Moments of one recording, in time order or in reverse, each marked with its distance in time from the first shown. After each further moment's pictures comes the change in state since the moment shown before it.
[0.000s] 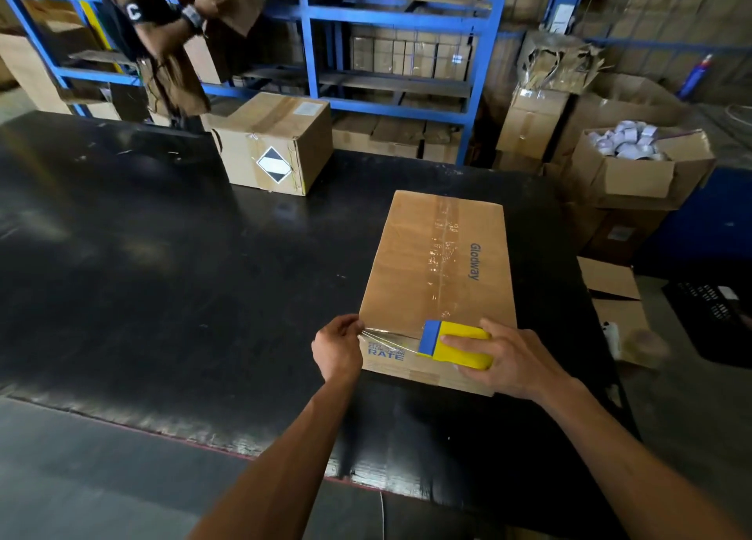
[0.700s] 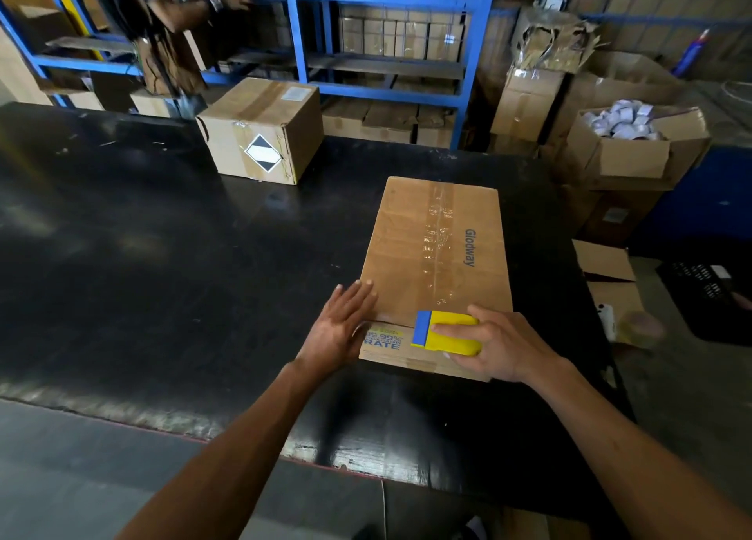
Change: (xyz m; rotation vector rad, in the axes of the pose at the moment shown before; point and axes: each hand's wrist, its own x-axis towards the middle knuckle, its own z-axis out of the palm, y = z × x) left_hand 0.051 -0.030 -0.015 0.496 -0.376 1.321; right_hand 0.009 -0.001 -0.003 -0.027 -0.091 -0.042
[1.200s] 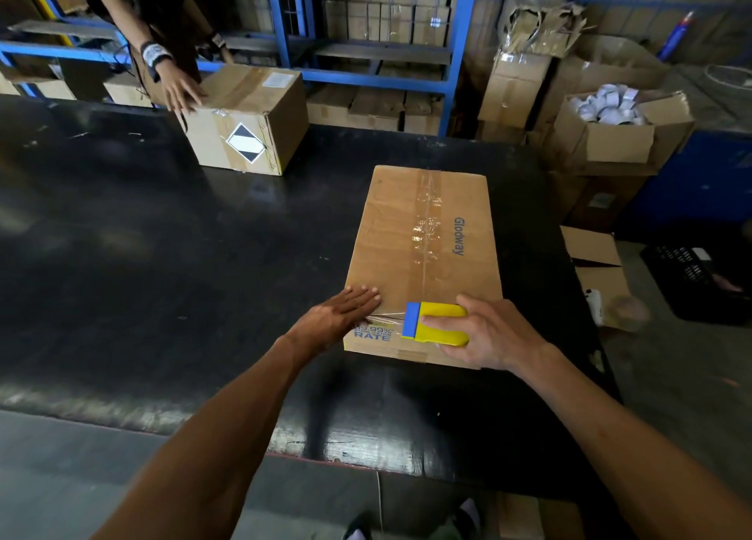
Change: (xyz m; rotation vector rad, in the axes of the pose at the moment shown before) left_hand 0.009 -0.038 0.014 -0.010 -0.420 0.170; right_hand 0.002 -0.004 0.000 -0.107 0.077 -0.068
